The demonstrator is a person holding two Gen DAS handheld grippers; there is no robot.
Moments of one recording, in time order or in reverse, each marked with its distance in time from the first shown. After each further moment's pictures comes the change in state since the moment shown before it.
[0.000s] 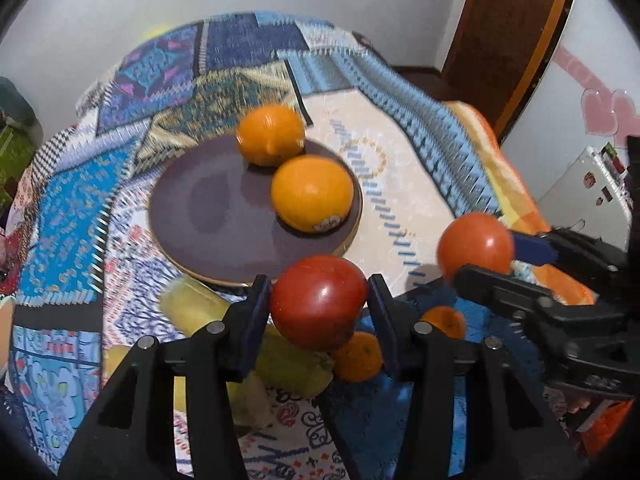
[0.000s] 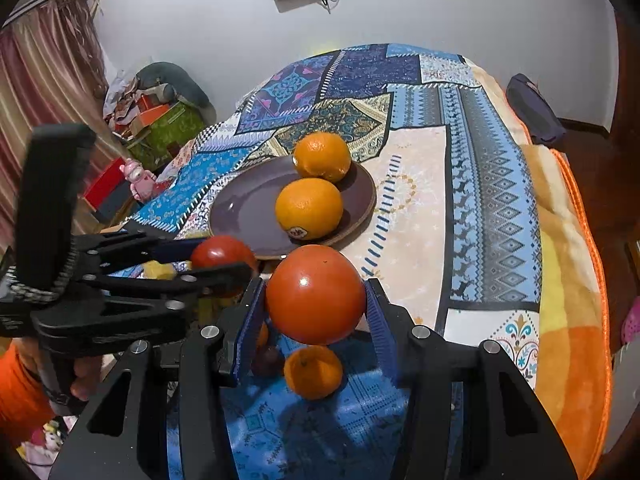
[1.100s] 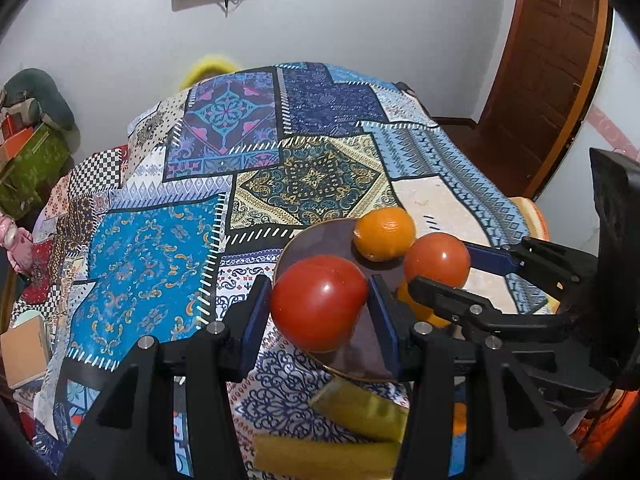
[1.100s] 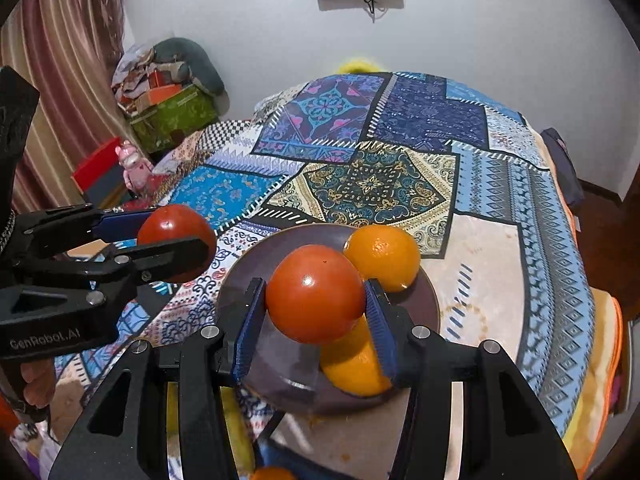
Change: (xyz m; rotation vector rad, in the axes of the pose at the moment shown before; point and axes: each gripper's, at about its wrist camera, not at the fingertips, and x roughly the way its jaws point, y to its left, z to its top) left arm -0.020 0.103 0.059 -0.093 -0.133 0.093; right arm 0.088 0.054 0.088 -0.189 0.019 -0.043
